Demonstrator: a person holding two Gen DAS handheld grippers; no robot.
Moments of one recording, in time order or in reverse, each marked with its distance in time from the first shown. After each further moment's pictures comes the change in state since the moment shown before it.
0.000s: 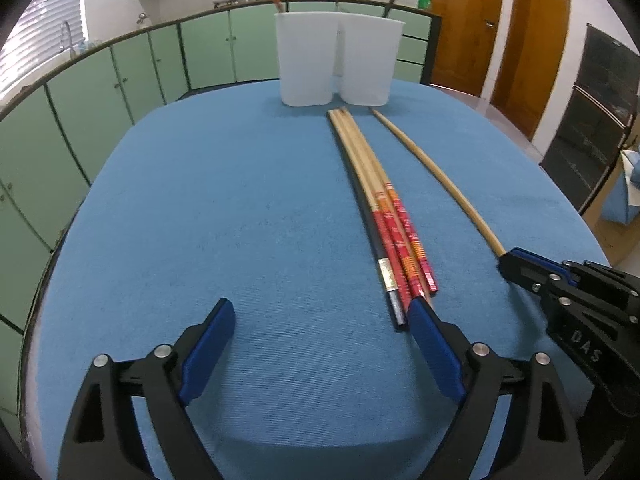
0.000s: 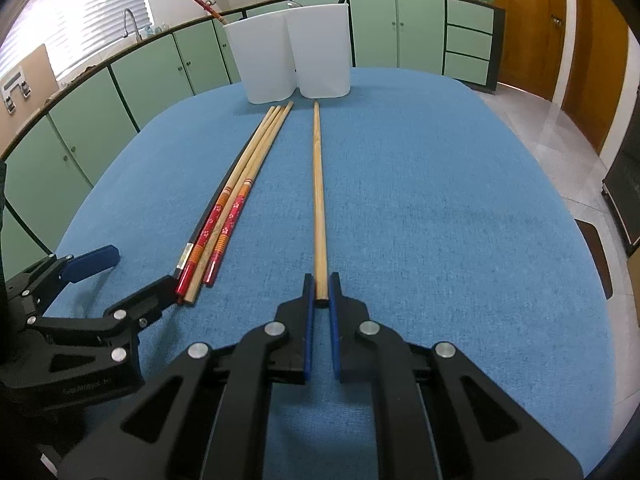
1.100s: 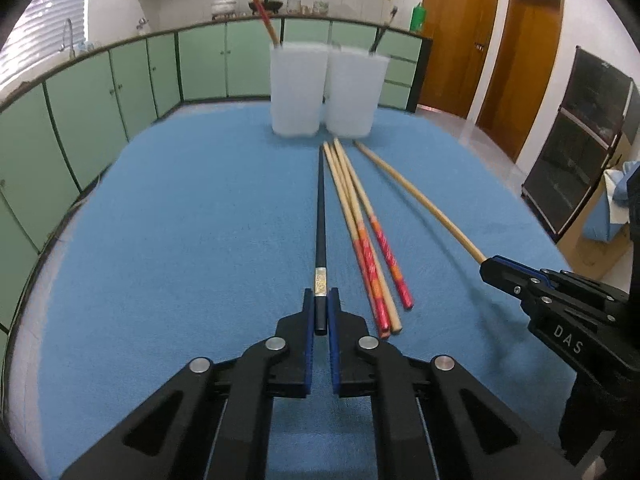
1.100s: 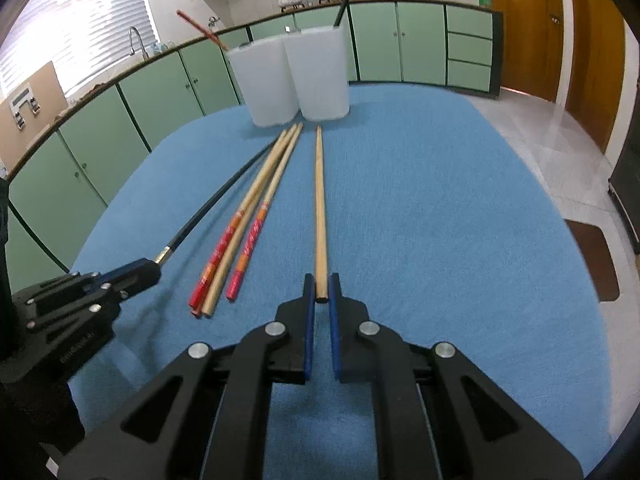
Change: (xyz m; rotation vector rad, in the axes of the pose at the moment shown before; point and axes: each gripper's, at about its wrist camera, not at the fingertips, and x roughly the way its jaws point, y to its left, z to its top) left arm -0.036 -0.001 0.009 -0.021 -0.085 -0.082; right arm -0.032 -0.008 0.007 0.024 -0.077 0.048
